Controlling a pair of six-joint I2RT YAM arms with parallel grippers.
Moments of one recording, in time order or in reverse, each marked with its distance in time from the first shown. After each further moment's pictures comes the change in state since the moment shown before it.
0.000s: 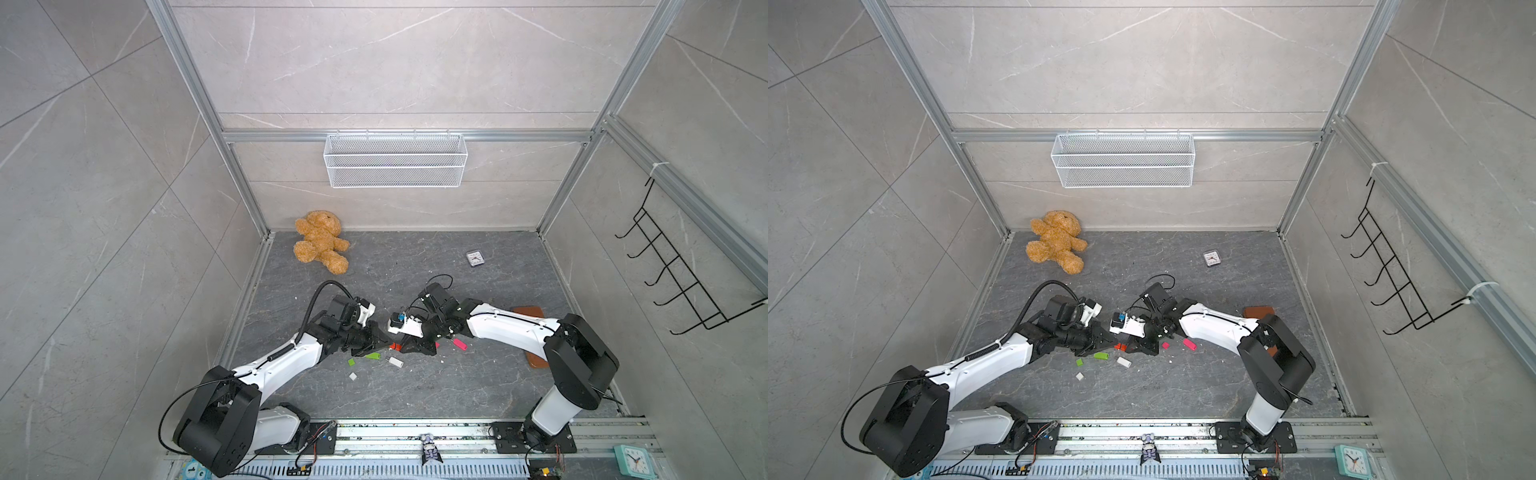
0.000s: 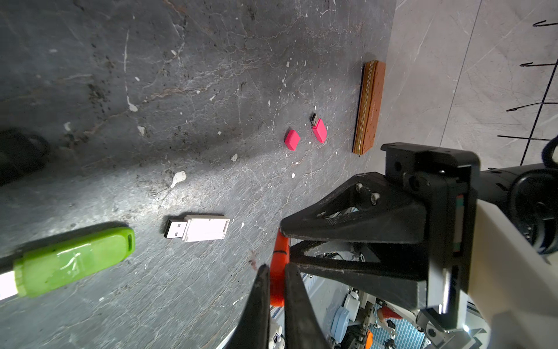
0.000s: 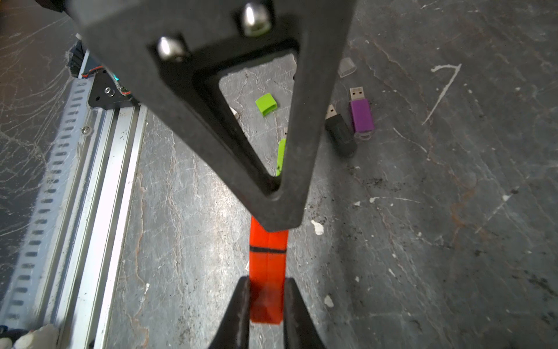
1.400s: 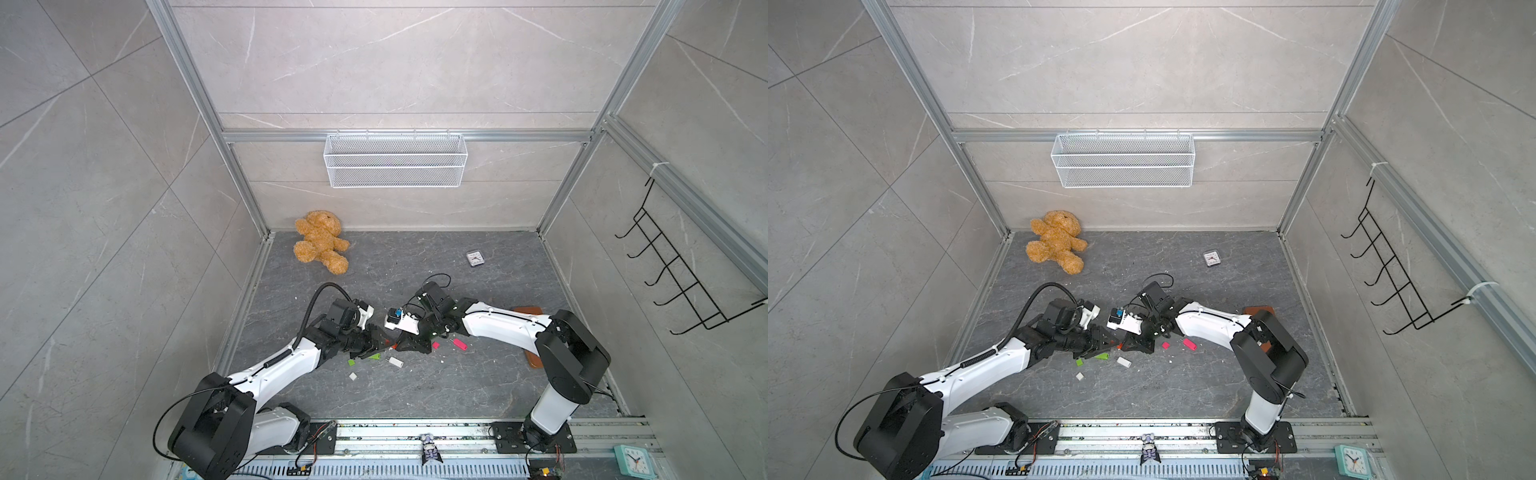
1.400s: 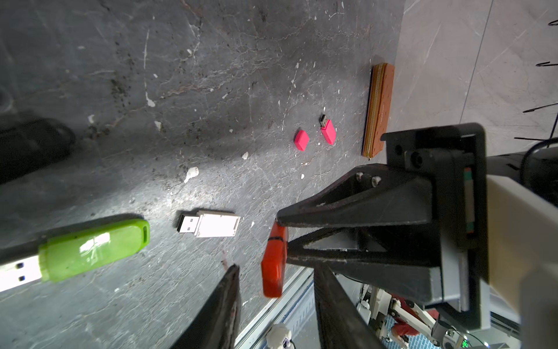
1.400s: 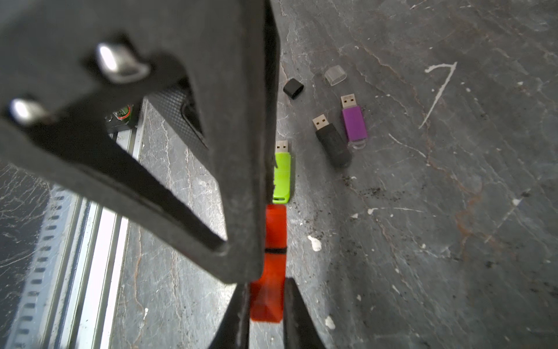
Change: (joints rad) left arm -0.018 -0.053 -0.029 -0.017 -0.064 -0.001; right arm 0.000 0.044 0.019 0.050 -0.024 0.081
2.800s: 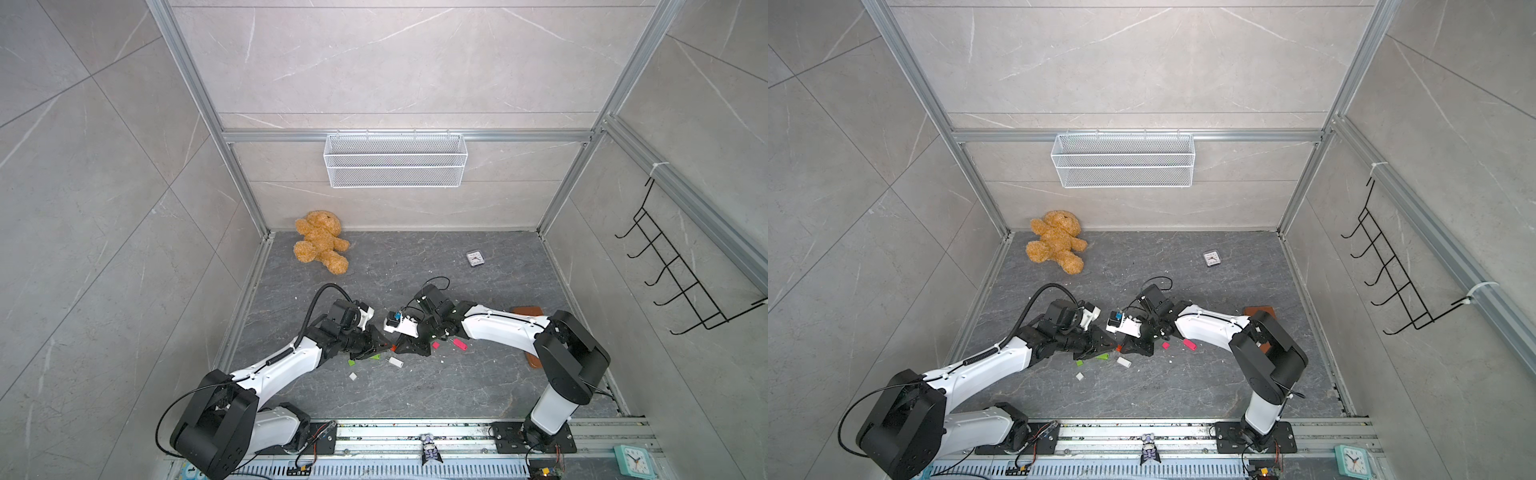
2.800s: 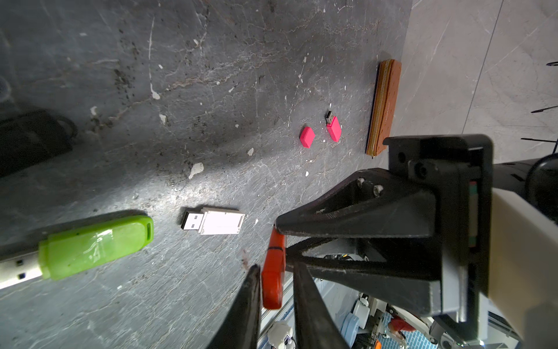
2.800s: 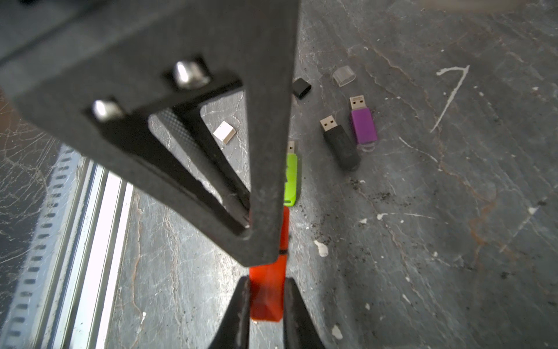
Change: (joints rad) left arm 0.000 0.024 0.000 0.001 0.009 0.000; right arm 0.014 -0.001 -0.027 0.042 0.001 -0.002
